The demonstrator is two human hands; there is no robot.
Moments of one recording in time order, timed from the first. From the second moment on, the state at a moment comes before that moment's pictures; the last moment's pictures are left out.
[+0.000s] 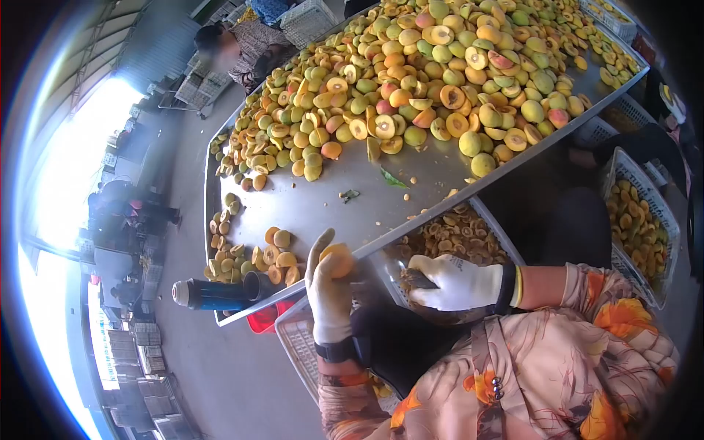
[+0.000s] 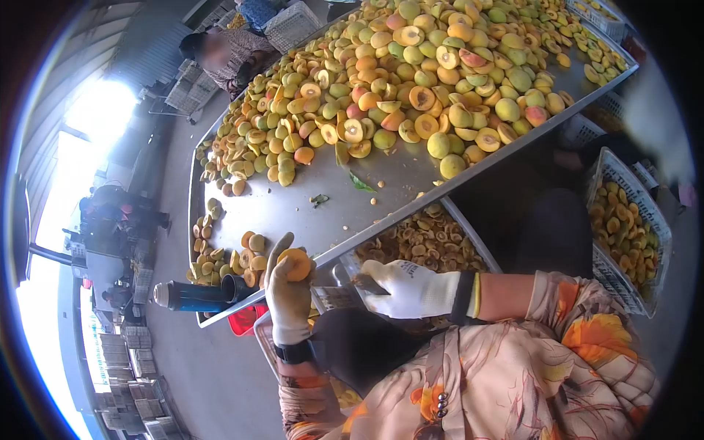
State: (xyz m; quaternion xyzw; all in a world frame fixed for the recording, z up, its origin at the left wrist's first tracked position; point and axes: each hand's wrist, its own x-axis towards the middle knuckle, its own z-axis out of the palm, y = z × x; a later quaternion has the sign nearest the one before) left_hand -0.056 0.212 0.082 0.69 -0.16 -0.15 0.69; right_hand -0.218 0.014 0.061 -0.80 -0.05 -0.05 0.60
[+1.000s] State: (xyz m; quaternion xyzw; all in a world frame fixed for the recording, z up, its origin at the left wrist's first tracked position) left_hand -0.209 0.136 0.103 0.68 -0.28 0.07 0.67; right_hand -0.285 -0.008 0.109 -0.54 -0.05 0.31 0.78
